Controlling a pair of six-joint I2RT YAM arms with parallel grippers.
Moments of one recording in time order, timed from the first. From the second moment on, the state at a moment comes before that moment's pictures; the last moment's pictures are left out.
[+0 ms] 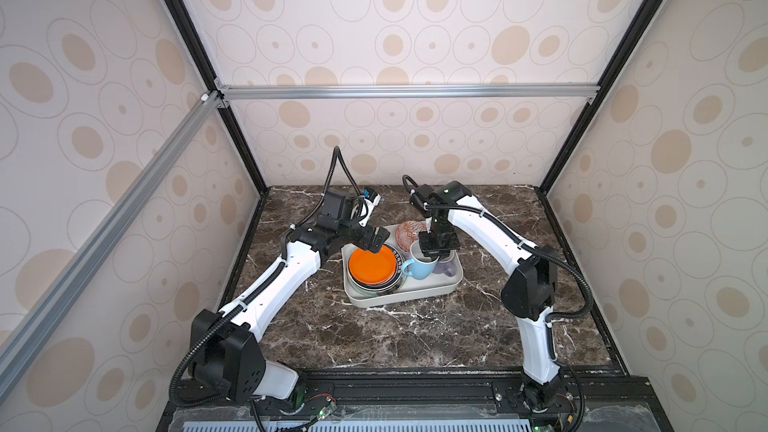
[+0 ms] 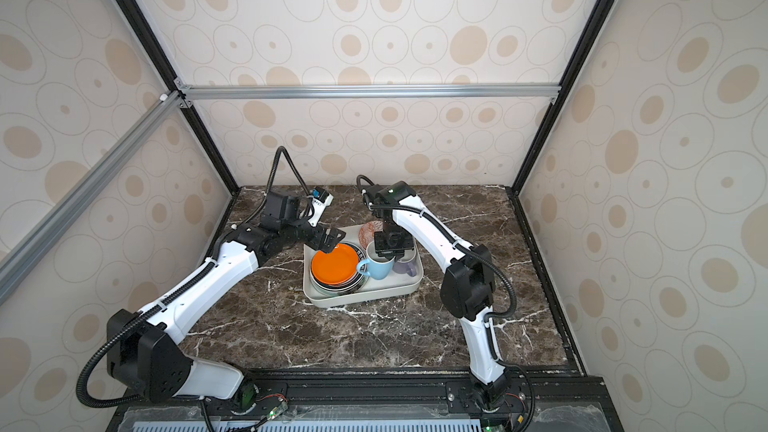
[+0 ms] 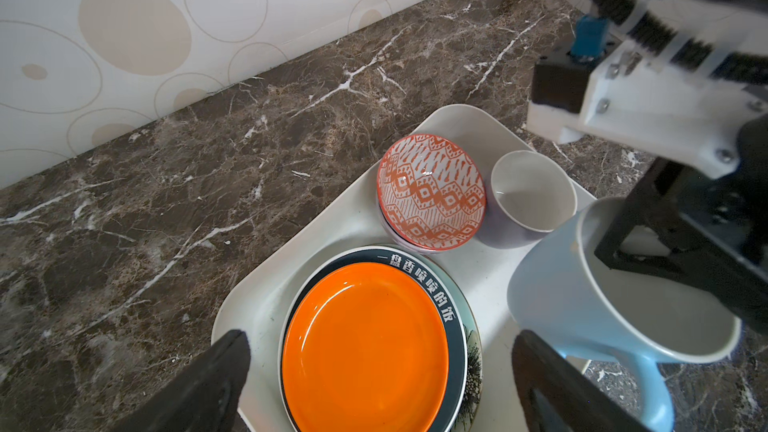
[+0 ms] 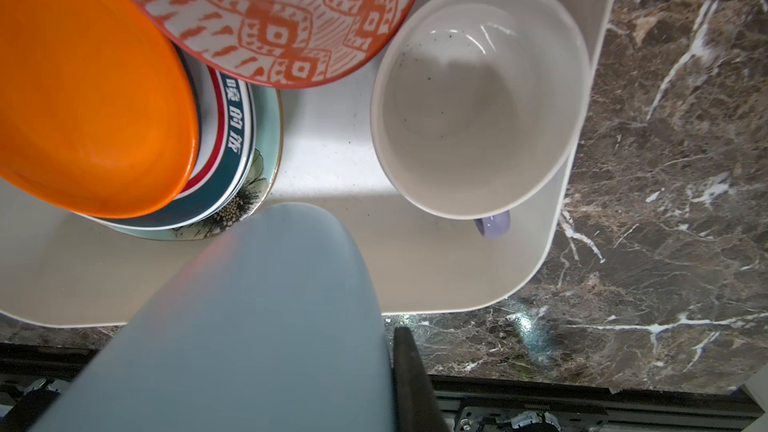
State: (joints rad) left arm -0.41 1.42 1.25 -0.49 0.18 0.09; right arm 0.63 2.10 2.08 -1.55 -0.03 0.53
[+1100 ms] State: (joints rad) left arm -0.39 1.42 1.25 -0.49 0.17 0.08; right arm 0.63 2.10 1.79 -1.33 0.02 0.56
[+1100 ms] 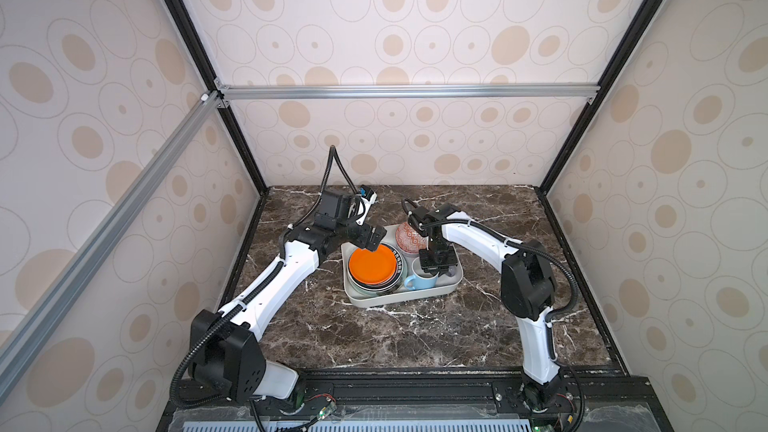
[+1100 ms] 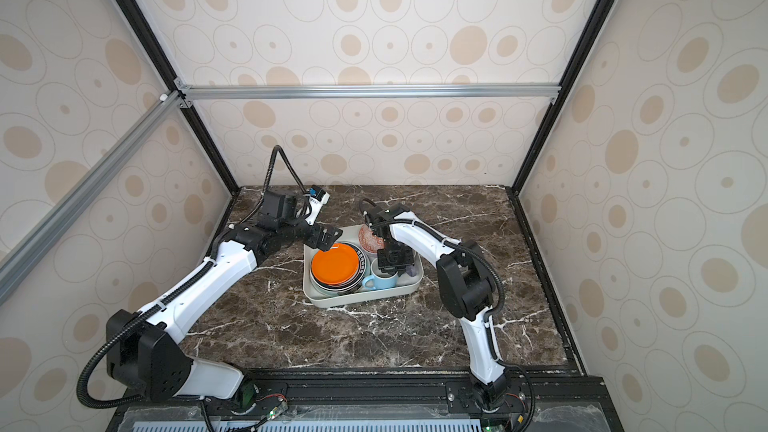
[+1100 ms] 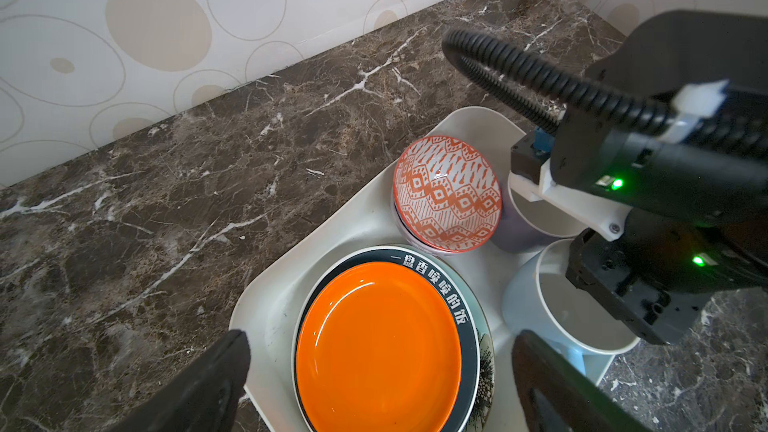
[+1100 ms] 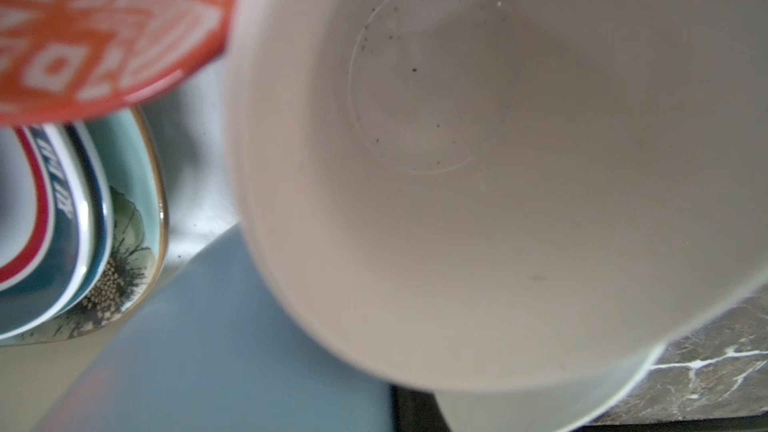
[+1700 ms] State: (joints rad) left arm -0.39 1.44 1.24 -0.48 0.17 0.07; right arm 0.63 2.10 1.81 -1.36 0.03 0.55
